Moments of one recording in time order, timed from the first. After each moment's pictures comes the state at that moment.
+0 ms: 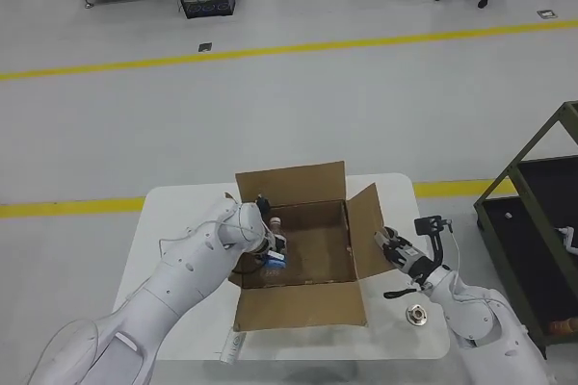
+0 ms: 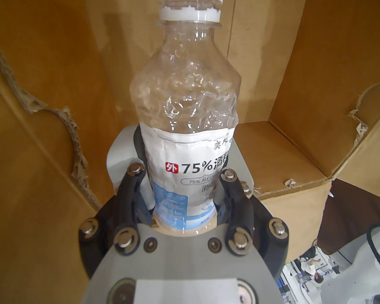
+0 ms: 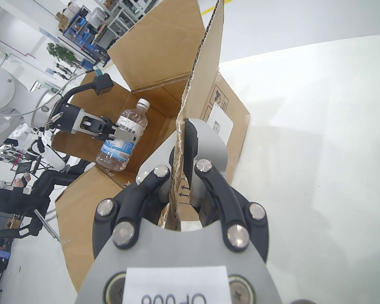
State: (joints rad) left arm 0.53 -1.36 -0.64 -0.99 0.45 0.50 -1.12; right arm -1.41 -1.13 1.47 -1.61 -0.57 -0.34 0.42
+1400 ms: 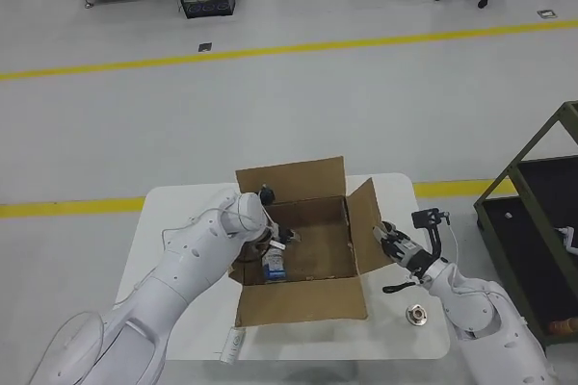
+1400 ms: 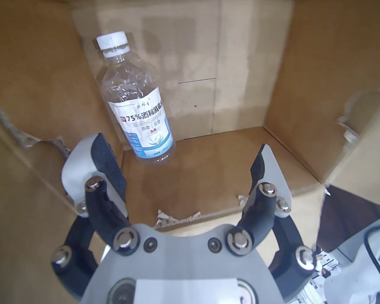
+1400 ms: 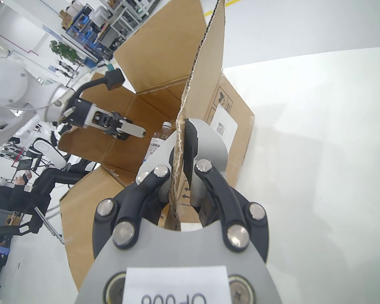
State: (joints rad) left arm 0.48 -1.41 -0.69 -0.87 0.41 0.33 -1.09; right arm -1.36 -1.13 1.45 -1.59 -0.57 -0.35 0.45
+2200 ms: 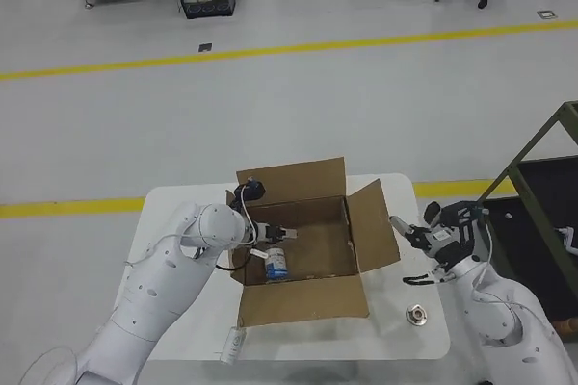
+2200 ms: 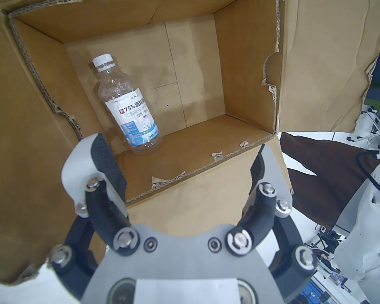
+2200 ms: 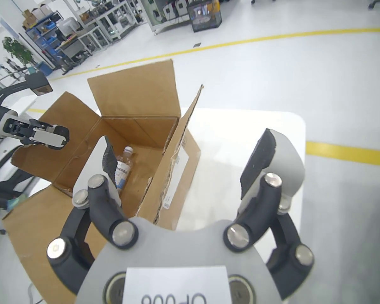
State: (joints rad) left arm 0.74 -1.27 -0.97 -1.38 0.56 0.31 -1.16; right arm -1.46 -1.10 1.59 -1.76 -0.89 -0.33 0.20
